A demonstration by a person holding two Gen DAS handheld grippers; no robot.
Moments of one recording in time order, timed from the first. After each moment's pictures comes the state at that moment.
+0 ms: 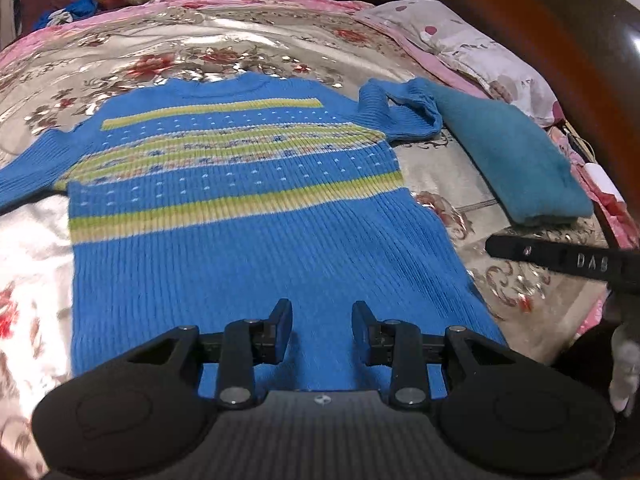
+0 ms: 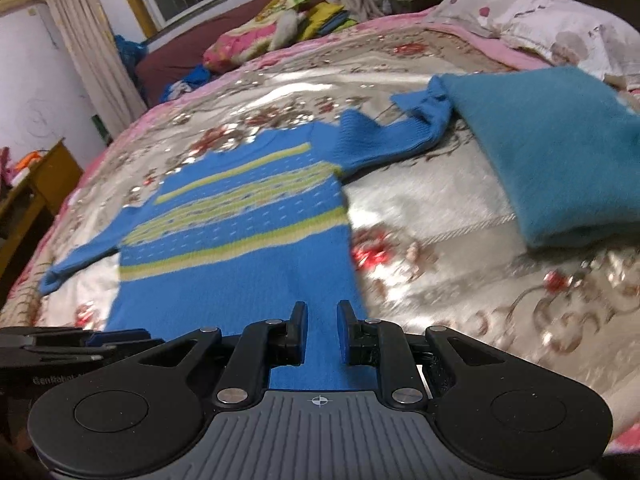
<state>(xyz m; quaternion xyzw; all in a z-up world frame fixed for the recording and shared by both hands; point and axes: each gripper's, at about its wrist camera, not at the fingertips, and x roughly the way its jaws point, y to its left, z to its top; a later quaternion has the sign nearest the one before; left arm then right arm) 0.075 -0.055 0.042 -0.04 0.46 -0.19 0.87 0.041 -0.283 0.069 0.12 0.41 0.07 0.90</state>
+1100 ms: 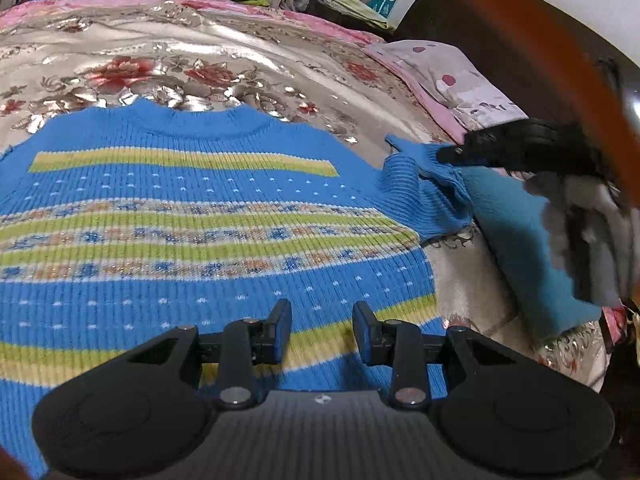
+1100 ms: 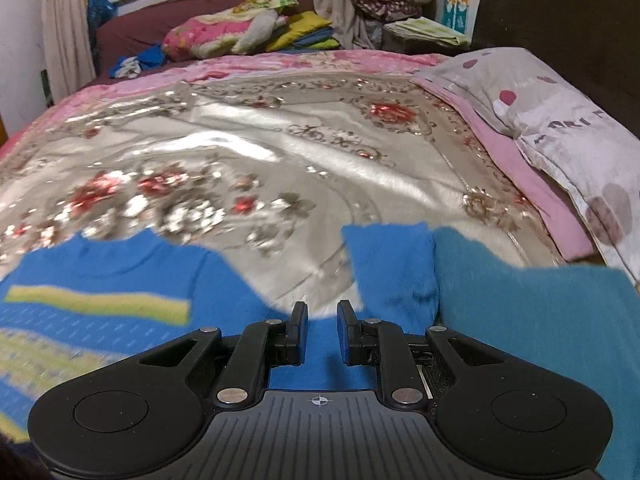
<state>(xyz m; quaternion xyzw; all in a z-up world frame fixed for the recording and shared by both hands) 0.197 -0.056 0.012 -0.13 0.43 -0.21 0.87 0.300 -0.296 0.072 -0.02 0.40 0.01 0.92</state>
